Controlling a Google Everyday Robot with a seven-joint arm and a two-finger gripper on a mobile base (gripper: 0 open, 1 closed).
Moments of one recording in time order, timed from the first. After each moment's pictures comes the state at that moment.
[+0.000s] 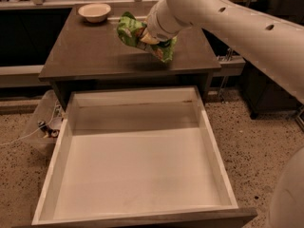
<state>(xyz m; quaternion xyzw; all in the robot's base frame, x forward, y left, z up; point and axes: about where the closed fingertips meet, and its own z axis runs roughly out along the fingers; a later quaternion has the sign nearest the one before) 0.753 0.006 0.916 -0.63 0.64 -0.08 0.44</state>
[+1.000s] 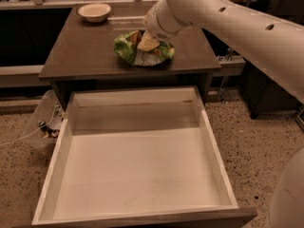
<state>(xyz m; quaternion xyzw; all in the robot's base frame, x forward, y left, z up) 0.753 0.006 0.915 -0.63 0.64 -0.08 0.44</state>
